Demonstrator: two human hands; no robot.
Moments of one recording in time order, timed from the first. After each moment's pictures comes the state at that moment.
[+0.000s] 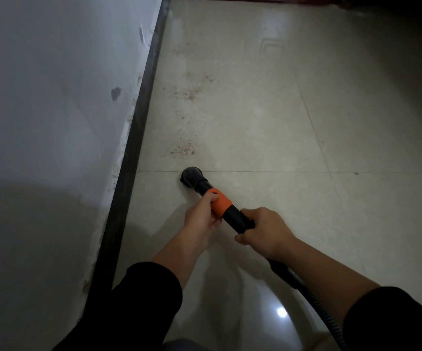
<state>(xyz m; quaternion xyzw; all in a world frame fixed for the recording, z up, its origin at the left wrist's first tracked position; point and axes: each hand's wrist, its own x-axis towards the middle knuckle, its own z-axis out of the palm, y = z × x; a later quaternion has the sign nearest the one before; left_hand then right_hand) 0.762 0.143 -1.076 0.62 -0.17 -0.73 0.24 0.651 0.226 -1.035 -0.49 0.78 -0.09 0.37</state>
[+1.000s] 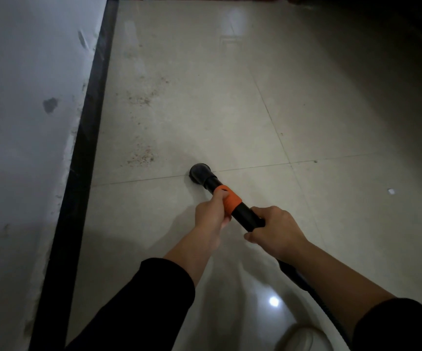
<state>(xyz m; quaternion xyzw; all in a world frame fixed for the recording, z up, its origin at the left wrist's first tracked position) 0.666 0.174 -1.081 0.60 -0.24 -0.74 0.18 0.577 0.273 -1.039 -0.40 0.85 -0.12 0.32</state>
